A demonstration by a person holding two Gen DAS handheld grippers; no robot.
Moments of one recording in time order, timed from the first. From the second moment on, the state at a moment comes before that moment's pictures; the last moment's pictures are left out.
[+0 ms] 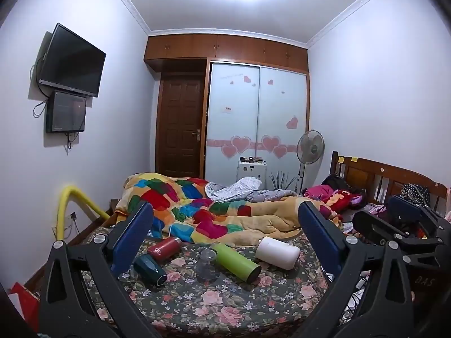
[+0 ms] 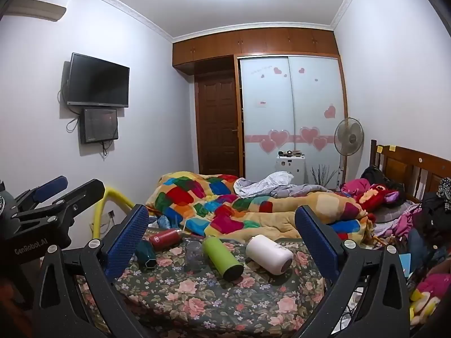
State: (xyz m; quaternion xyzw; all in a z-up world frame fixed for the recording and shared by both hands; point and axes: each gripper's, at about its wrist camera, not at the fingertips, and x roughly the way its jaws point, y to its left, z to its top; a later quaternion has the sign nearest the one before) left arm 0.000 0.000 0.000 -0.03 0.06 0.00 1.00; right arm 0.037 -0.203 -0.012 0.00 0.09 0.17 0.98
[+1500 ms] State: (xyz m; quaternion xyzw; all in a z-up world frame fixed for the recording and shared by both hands) left arm 0.003 0.006 -0.008 -0.04 0.07 0.02 1.00; right arm 0.041 -0.198 -0.017 0.00 0.10 0.18 0.98
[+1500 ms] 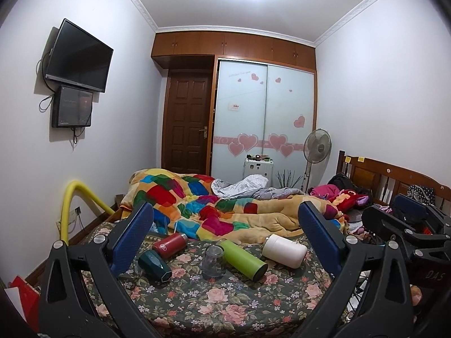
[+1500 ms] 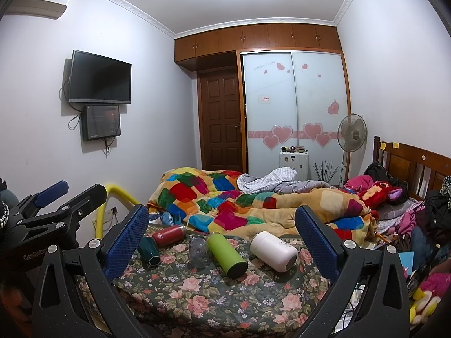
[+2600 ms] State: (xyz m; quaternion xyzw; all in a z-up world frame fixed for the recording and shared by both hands) left arm 0.008 0.005 -0.012 -0.04 0.07 0.01 1.00; right arm 0.043 -0.193 -0.025 0.00 0.11 0.18 0.98
